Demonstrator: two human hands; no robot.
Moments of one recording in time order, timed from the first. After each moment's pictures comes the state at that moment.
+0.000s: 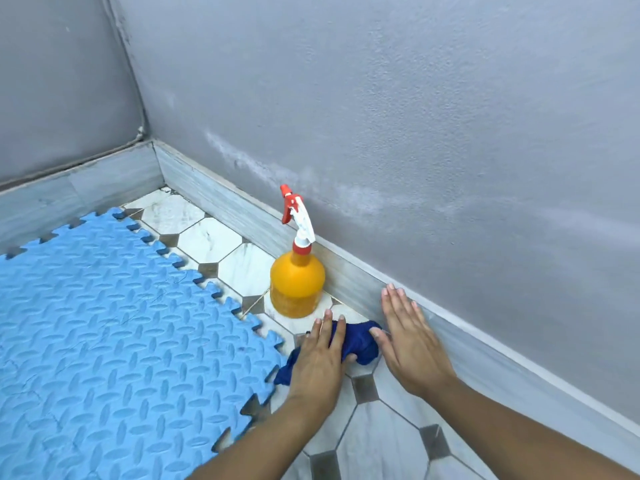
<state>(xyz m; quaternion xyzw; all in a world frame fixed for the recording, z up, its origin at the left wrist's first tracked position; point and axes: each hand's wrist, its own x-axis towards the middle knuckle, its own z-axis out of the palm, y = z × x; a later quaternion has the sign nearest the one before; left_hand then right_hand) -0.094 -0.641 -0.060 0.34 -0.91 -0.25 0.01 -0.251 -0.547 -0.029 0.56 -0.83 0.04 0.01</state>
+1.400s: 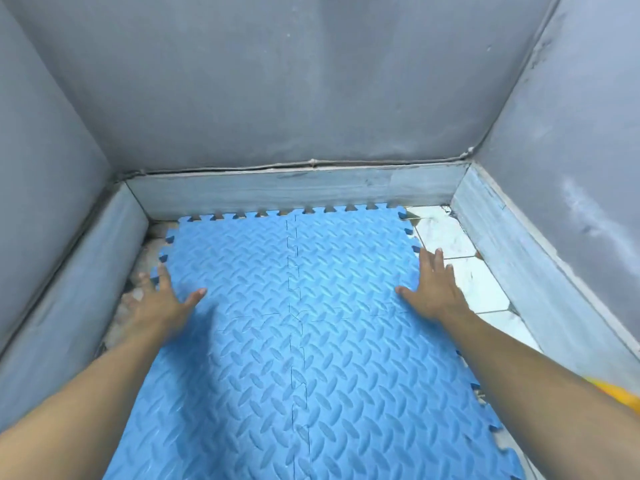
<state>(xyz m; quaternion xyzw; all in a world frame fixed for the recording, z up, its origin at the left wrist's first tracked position) 0.409 -0.784 -0.066 0.91 -0.38 -0.18 0.02 -0.017 -0.919 -0.064 0.69 -0.70 0.00 -0.18</state>
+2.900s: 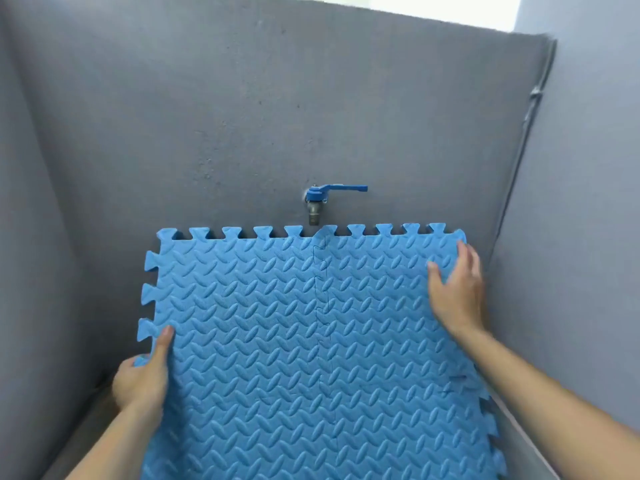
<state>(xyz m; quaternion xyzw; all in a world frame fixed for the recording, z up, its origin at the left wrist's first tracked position) 0.422 -0.927 0.118 0.73 -0.09 -0.20 0.64 0.035 -1.067 0.227 0.61 -0.60 0.52 -0.03</state>
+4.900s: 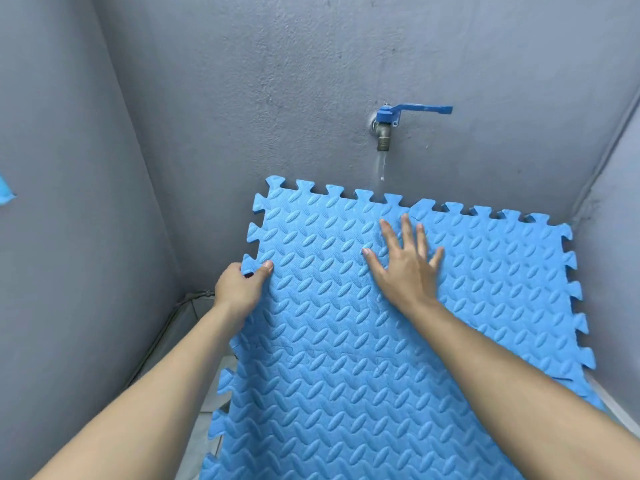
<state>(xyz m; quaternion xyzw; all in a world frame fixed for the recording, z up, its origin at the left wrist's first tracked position) 0.417 -0.930 0.121 0.75 -0.34 -0.21 0.53 0.172 -1.048 0.133 0.79 -0.55 0.26 0.04</state>
